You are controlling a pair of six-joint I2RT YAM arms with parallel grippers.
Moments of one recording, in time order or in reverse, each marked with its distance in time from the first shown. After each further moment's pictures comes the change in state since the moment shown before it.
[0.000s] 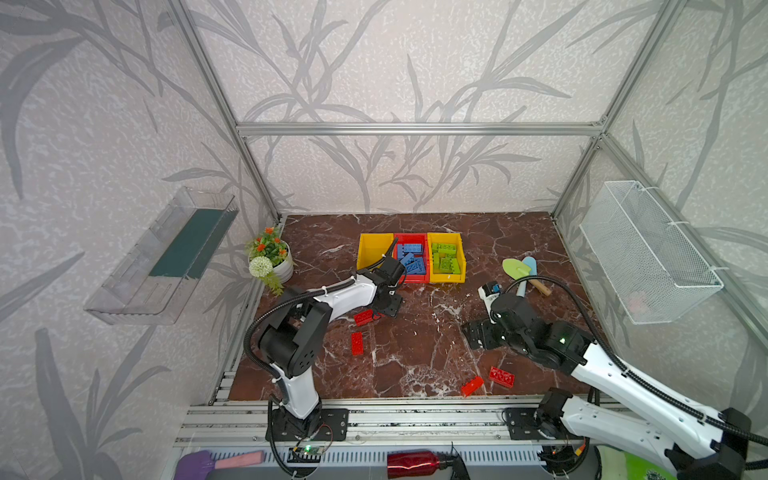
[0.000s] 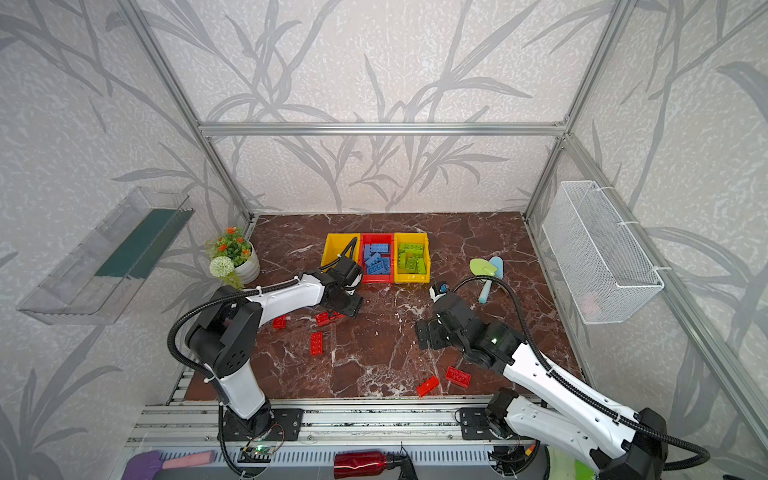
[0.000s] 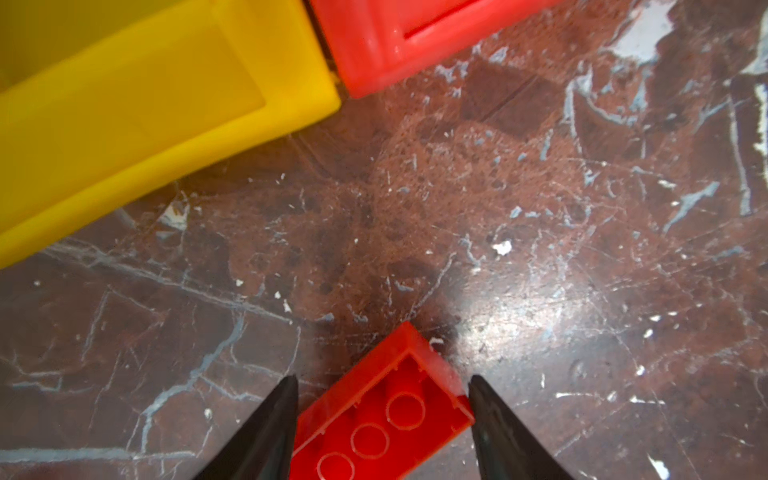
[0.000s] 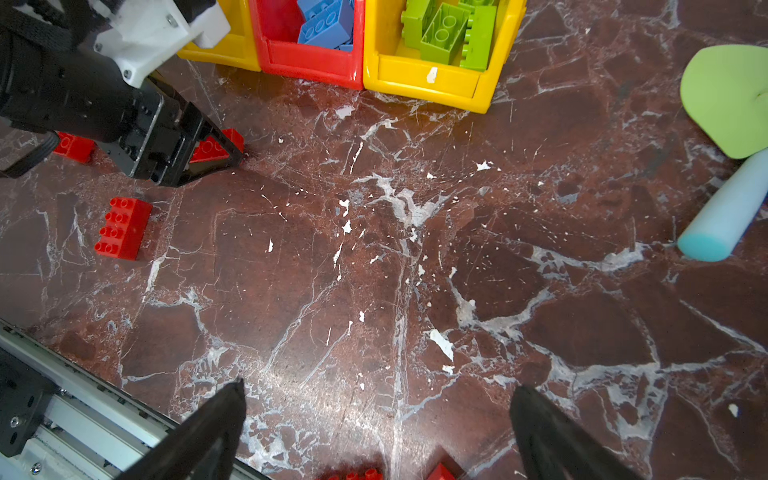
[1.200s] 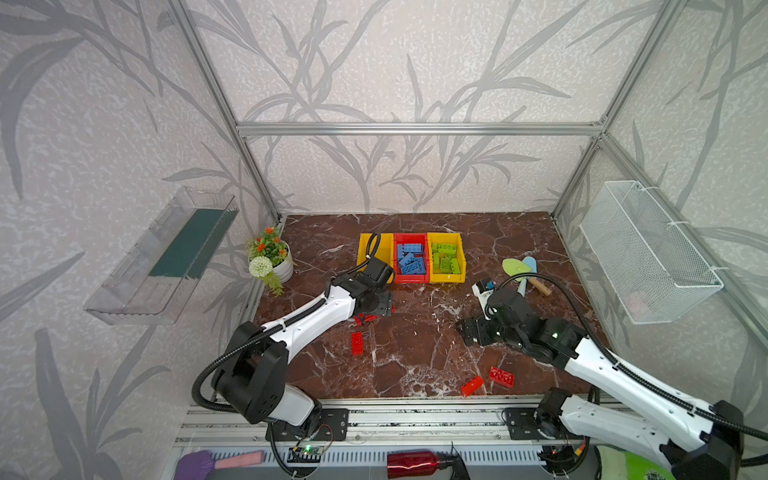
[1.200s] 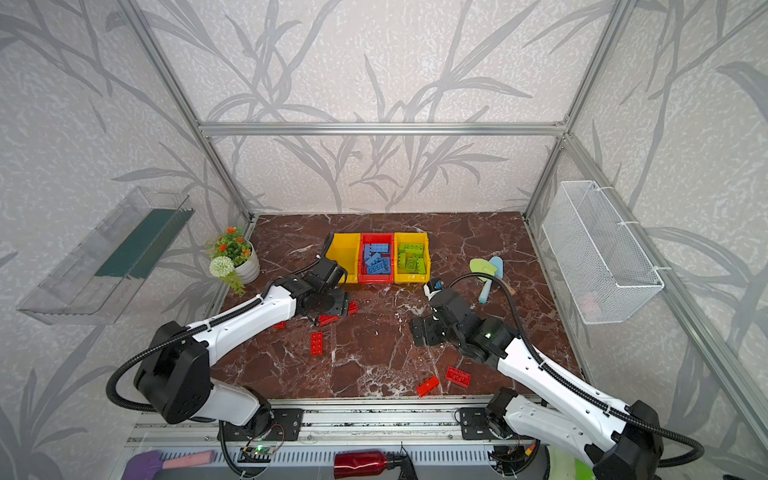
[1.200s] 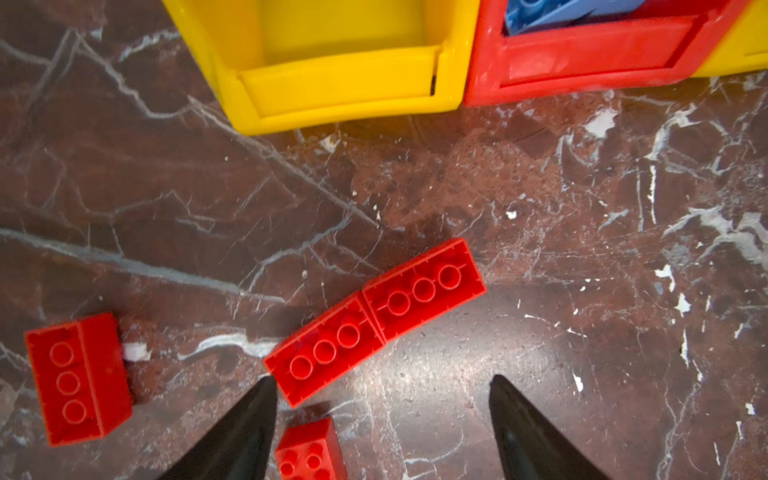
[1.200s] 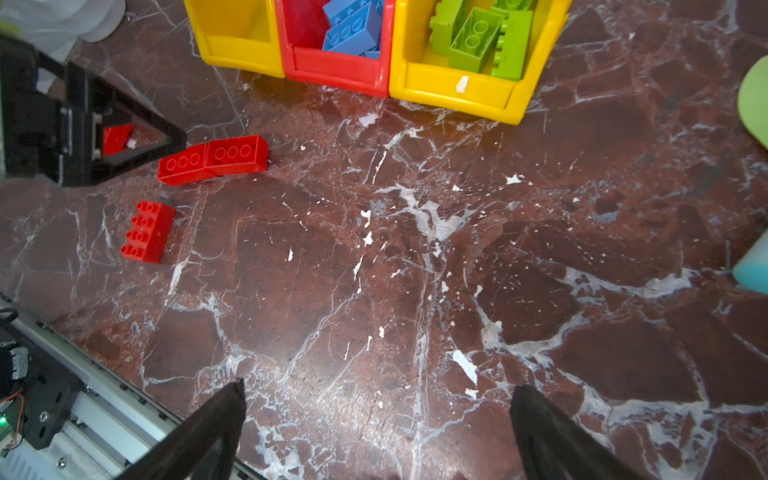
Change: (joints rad) left arm 0.000 -0.296 -0.095 -0.082 -0.085 -0.213; right arm -0.013 0.056 0.002 0.068 -0.065 -0.017
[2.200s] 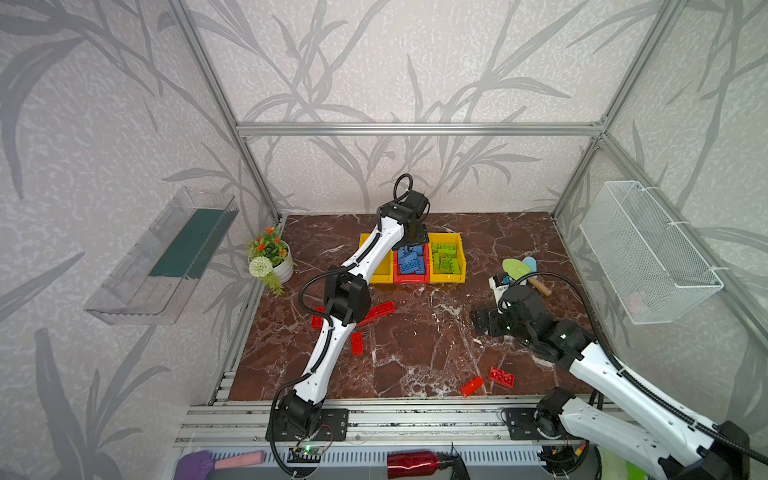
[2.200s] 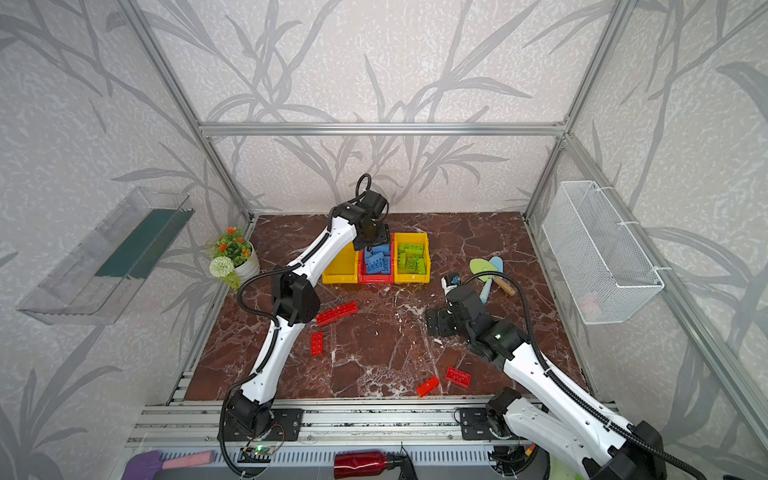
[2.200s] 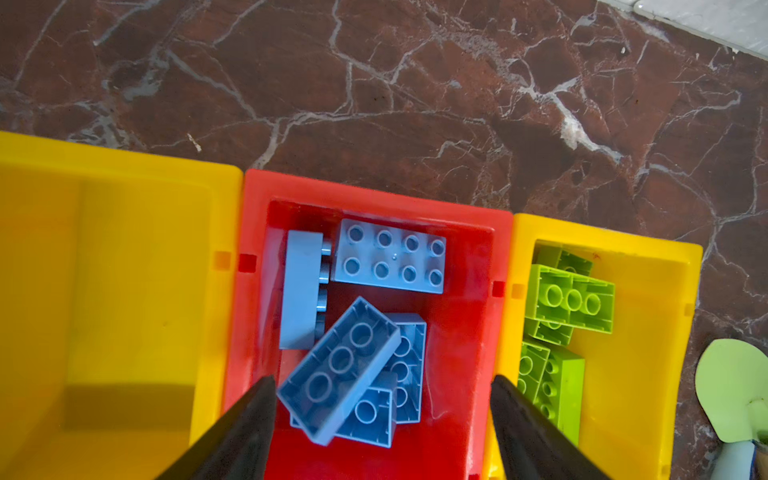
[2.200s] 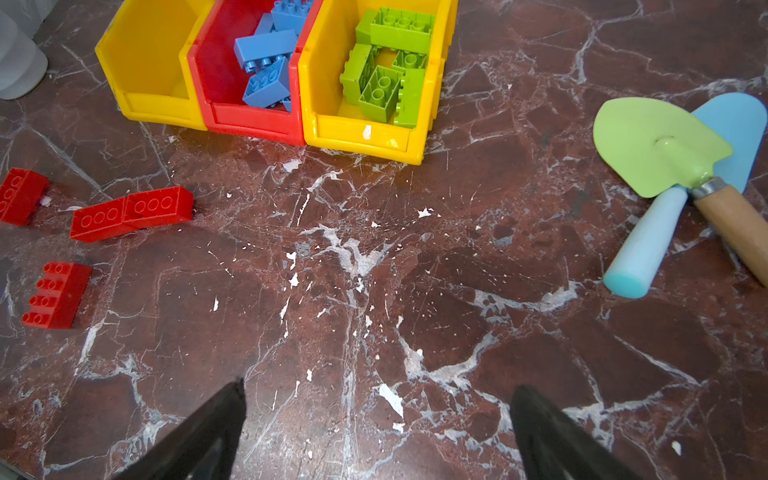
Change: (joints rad) left arm 0.056 0.995 1.518 -0.490 0.076 -0.256; right arm -0.178 -0.063 -0.078 0.086 0.049 -0.103
